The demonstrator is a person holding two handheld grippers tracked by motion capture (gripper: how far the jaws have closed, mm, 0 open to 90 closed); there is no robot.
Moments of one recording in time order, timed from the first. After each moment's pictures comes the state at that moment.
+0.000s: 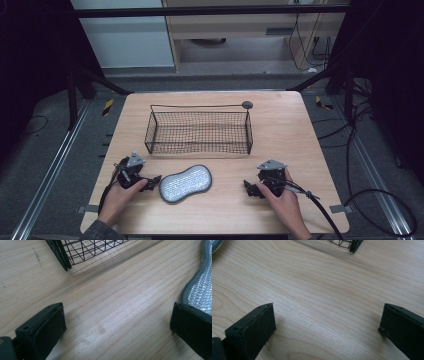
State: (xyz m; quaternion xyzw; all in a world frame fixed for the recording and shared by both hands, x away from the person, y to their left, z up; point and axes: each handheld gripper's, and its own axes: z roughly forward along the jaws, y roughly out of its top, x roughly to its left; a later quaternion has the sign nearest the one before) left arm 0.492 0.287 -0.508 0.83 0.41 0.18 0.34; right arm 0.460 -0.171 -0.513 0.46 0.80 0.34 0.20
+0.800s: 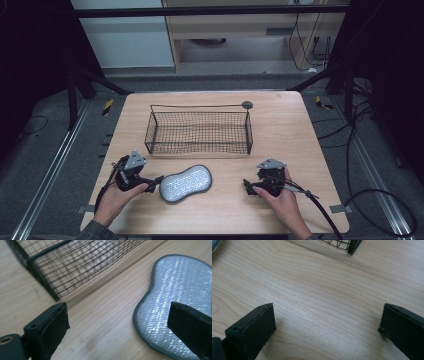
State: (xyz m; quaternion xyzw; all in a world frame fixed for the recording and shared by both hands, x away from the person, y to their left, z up) left arm 0.466 0.264 -0.458 0.84 0.35 0.19 0.36; right arm 0.463 -0.170 -0.513 0.47 0.79 0.34 0.20
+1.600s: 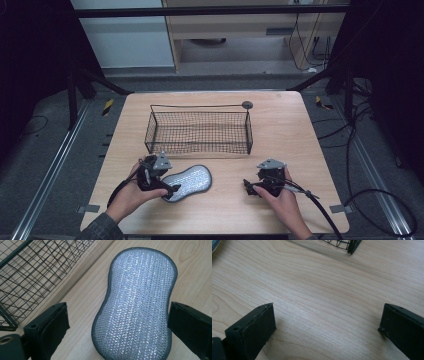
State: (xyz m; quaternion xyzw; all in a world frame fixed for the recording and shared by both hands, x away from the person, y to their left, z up) left arm 0.462 0.202 -0.441 0.91 0.27 0.15 0.28; right arm 0.463 -0.170 -0.513 0.47 0.79 0.34 0.20
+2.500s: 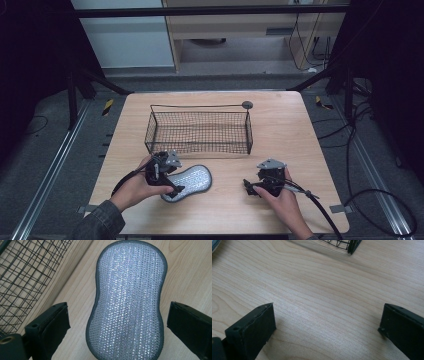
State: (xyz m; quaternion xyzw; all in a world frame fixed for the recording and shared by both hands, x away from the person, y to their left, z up) left arm 0.476 0.178 -0.431 0.95 0.22 0.11 0.21; right arm 0.463 -0.170 -0.513 0.47 0.79 0.34 0.20
